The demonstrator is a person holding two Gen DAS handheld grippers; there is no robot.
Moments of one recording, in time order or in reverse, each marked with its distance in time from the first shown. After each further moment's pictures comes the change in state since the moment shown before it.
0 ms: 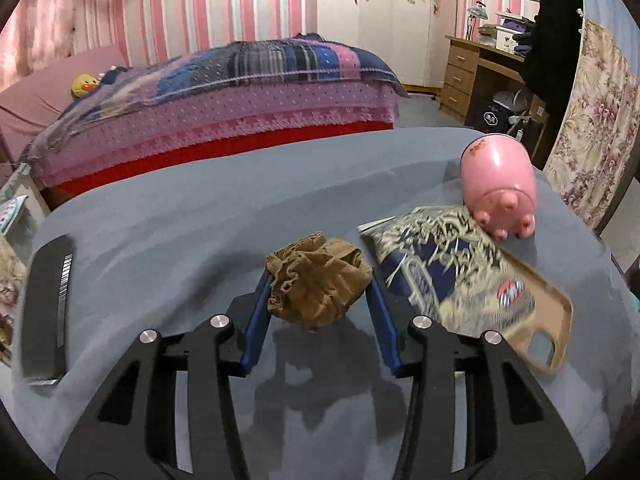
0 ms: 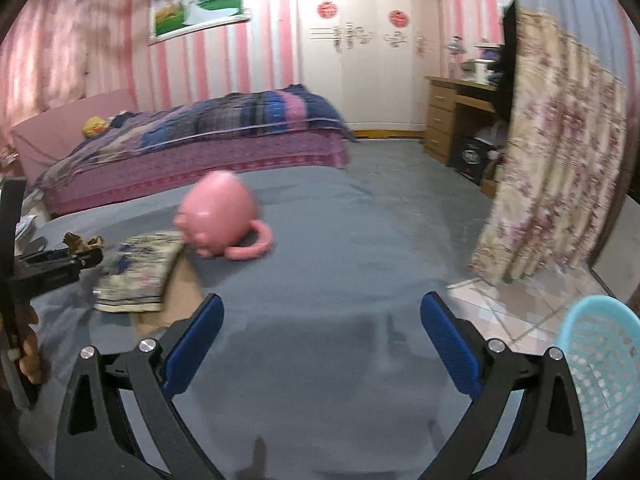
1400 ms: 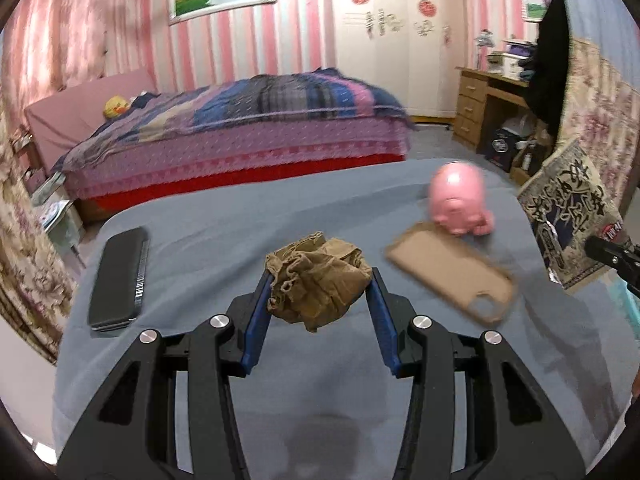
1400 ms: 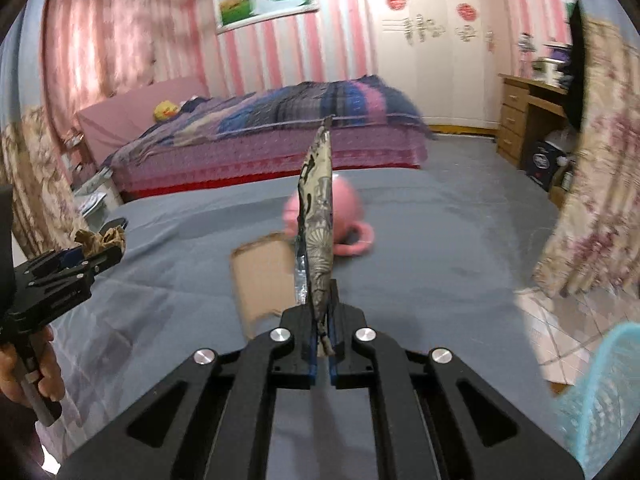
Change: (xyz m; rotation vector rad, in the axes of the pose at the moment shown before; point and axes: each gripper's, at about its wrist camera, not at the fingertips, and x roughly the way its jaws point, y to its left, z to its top) left arm -0.110 -0.030 -0.026 -0.004 -0.127 0.061; right arm -0.053 0.009 0.001 -0.047 0.042 0.233
